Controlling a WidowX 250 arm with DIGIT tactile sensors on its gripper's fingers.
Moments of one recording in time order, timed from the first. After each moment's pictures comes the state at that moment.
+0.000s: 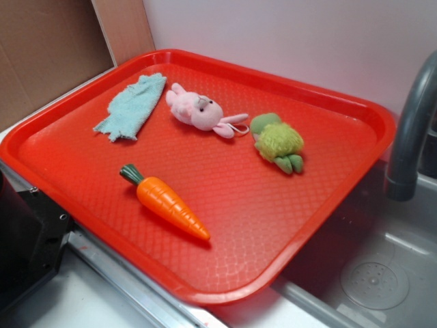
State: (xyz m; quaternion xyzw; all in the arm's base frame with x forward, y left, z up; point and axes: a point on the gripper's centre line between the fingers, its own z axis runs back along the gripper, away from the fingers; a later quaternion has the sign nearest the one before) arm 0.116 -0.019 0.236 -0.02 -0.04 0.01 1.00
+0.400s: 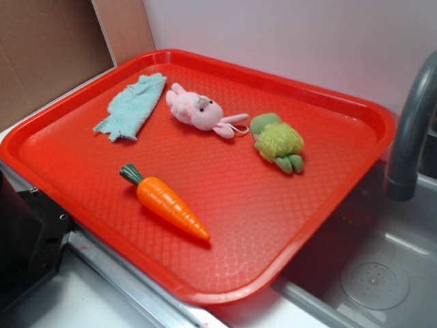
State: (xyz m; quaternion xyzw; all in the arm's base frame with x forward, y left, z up) arm 0.114 -0.020 0.231 -0.02 -0.04 0.02 1.00
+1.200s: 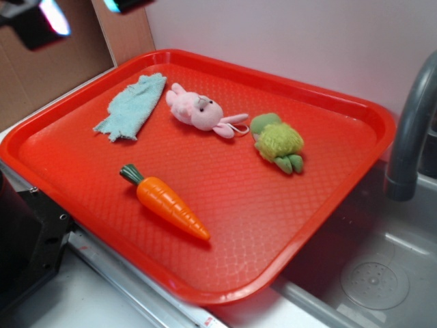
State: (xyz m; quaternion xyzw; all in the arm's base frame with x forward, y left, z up) arm 0.175 -0.075 0.186 -0.12 -0.05 0.48 0.87
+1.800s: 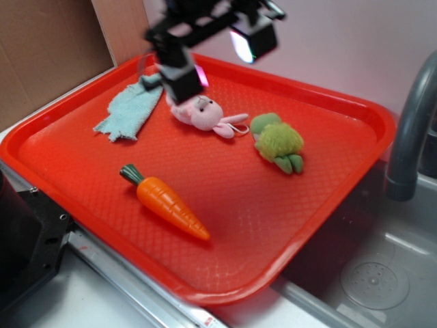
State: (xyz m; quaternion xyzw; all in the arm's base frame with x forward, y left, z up) arm 0.255 -0.115 0.106 -0.07 -0.05 0.60 0.79
